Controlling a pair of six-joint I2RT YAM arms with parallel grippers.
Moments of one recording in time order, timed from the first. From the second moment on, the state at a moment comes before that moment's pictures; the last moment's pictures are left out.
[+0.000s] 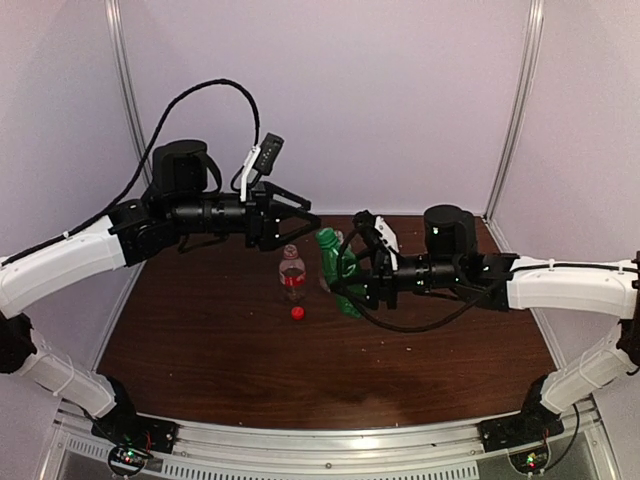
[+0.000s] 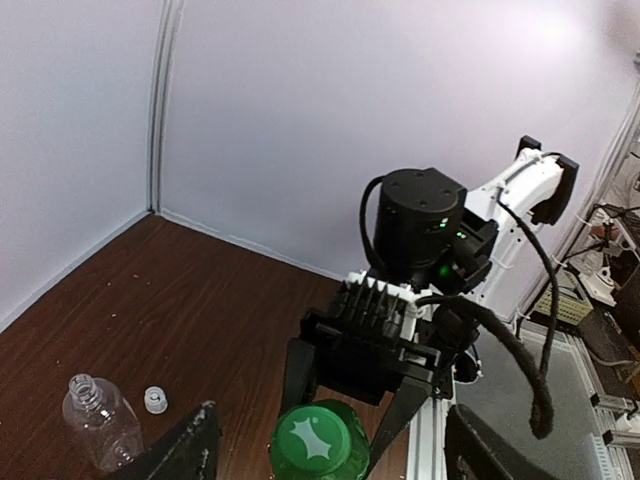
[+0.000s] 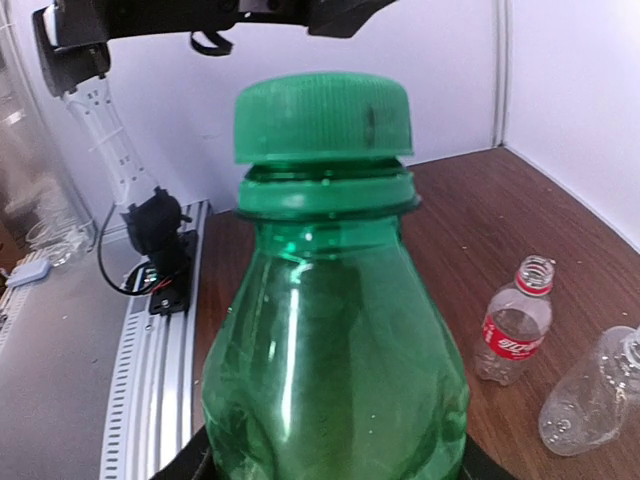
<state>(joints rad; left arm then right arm) -0.83 1.35 1.26 -0.07 0.55 -0.19 0.86 1.36 0.92 0.19 -0.51 0.02</state>
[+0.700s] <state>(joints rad) -0.83 1.43 1.23 0.13 1.01 -0.13 0.86 1.45 0.98 0.32 -0.99 0.15</state>
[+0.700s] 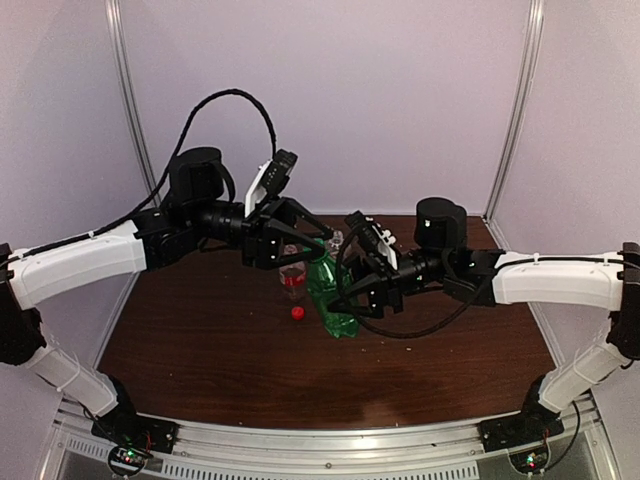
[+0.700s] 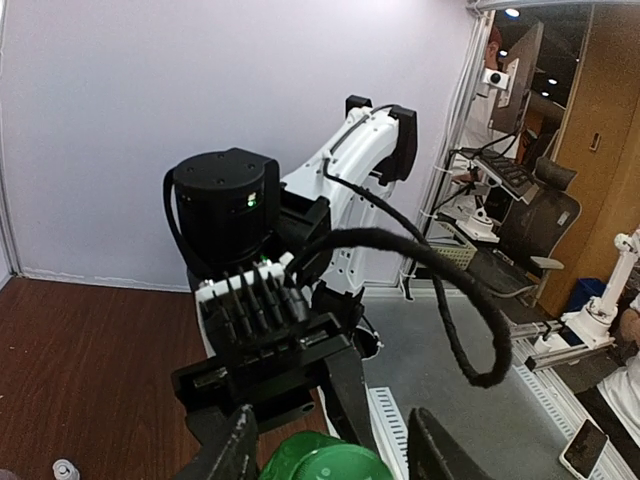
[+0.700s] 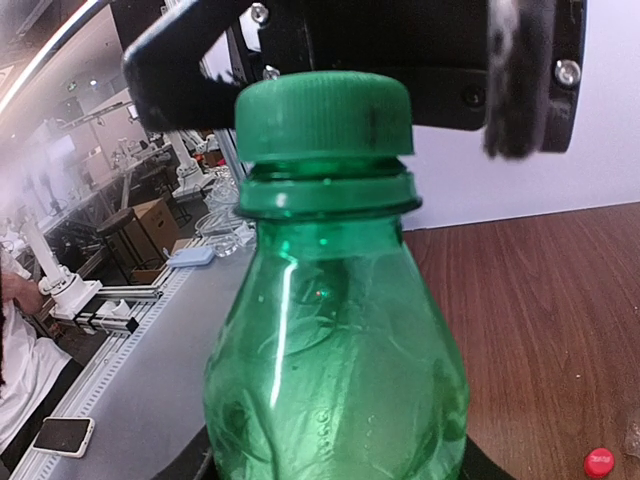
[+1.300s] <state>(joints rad) -0.84 1.43 1.20 0.21 1.00 -0.16 0.86 1.45 0.98 0.36 -0.99 0.18</state>
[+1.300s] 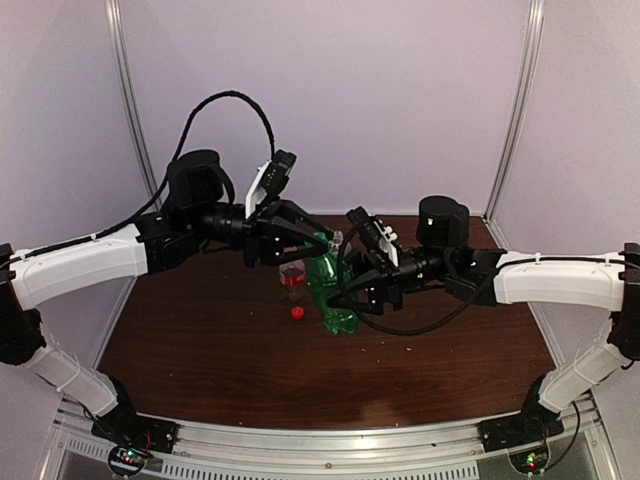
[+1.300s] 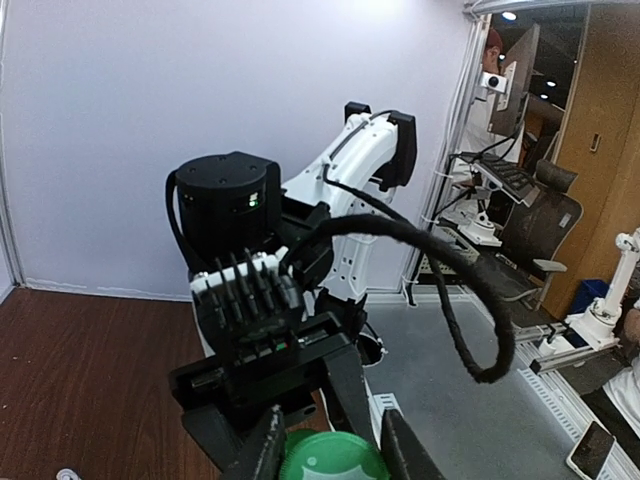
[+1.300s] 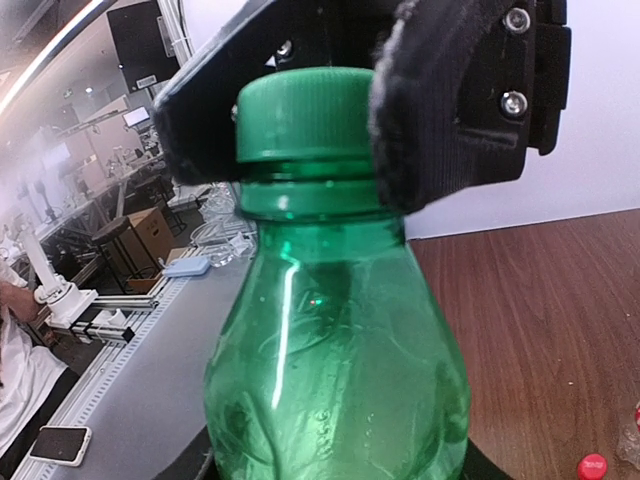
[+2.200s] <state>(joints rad) -0.95 1.40 1.26 -0.07 0.14 -0.39 0.91 1.41 0.96 0.26 -0.32 0.07</state>
